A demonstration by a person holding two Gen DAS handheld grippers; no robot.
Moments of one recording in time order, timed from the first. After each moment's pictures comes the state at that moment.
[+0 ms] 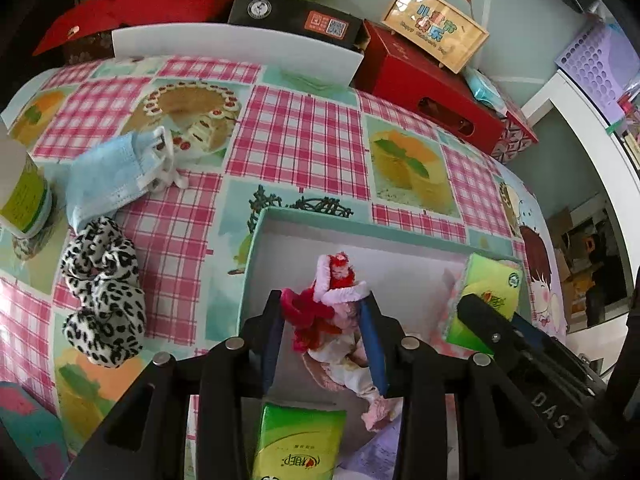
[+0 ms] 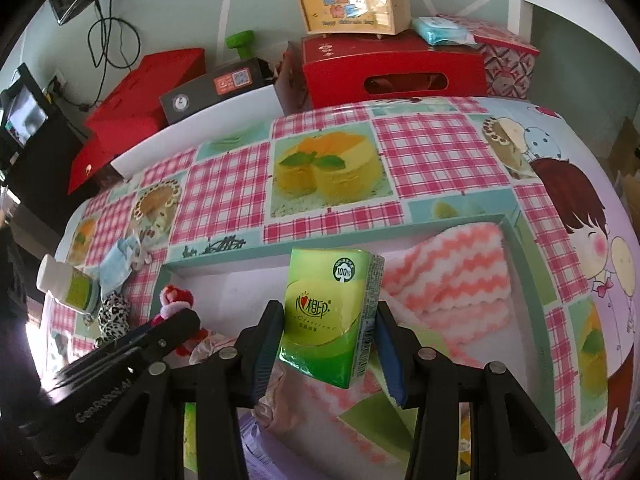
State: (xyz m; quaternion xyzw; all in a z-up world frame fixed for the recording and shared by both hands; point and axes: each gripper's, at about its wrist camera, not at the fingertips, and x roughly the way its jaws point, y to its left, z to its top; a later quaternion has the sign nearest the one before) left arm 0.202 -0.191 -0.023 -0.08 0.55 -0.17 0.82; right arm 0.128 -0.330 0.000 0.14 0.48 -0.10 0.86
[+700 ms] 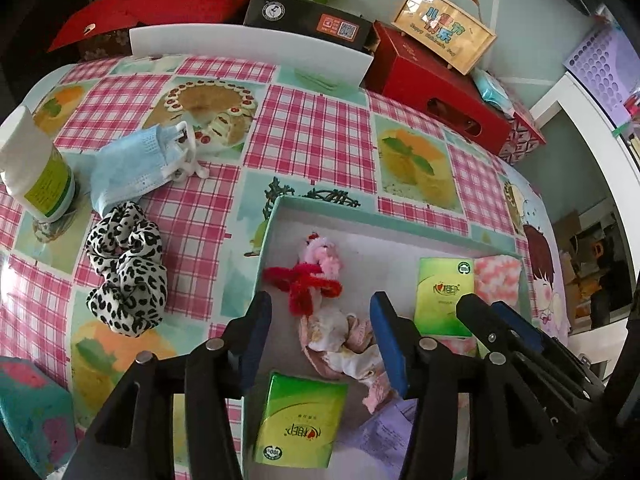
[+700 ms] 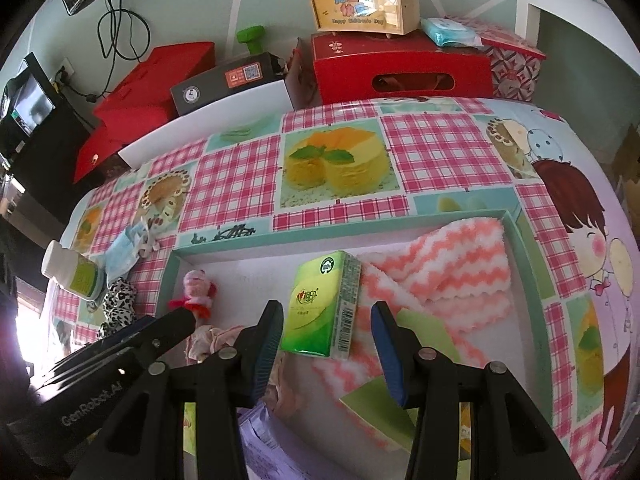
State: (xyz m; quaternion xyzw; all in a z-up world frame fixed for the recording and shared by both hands) left arm 0.192 -0.185 -0.008 -0.08 0.56 -0.15 0.81; right arm 0.121 -0.329 0.008 0.13 0.48 -0.09 0.86
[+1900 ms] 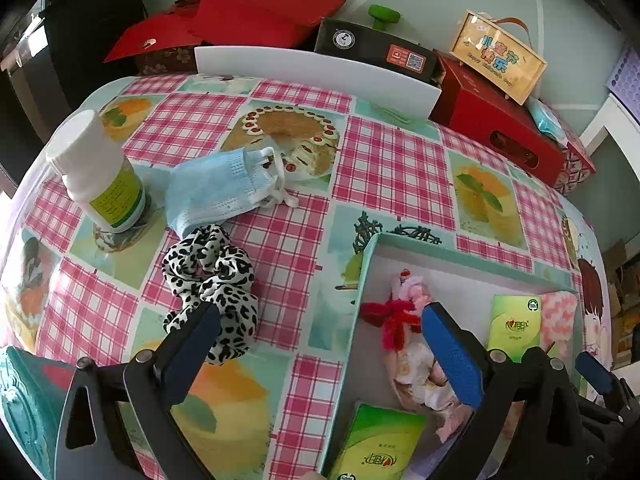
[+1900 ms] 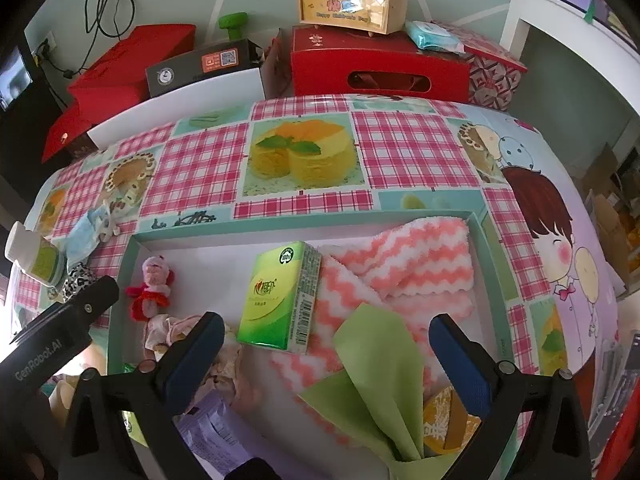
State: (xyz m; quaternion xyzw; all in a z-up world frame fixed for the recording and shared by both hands) left arm 0.201 -0.156 -0.011 -0.05 0.52 -0.04 0.85; right arm 0.123 -0.328 0.003 0.07 0.51 -0.14 0.85
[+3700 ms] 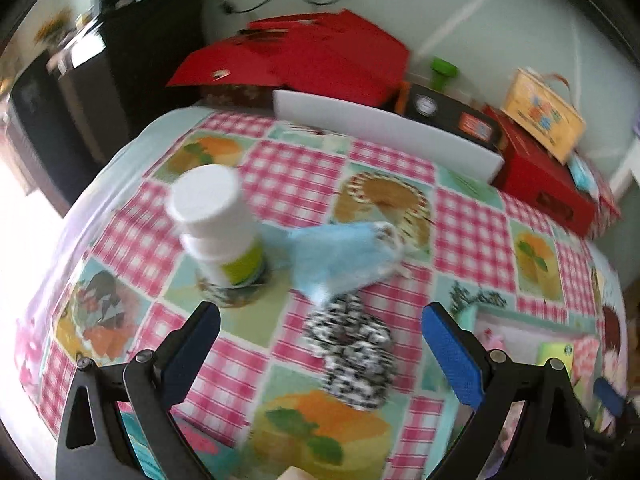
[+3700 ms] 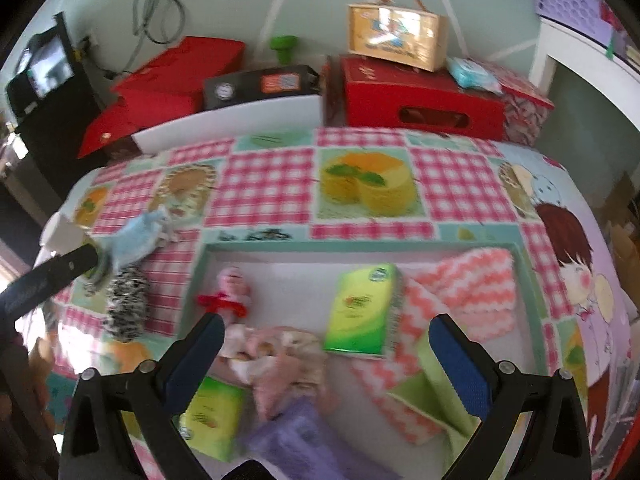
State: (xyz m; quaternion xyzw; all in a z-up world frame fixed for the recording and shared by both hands) left arm 0.211 -0.060 0.024 -0.07 0.47 0.03 0.88; right arm 0.122 -0.269 0.021 0.05 0.46 -0.08 0.88
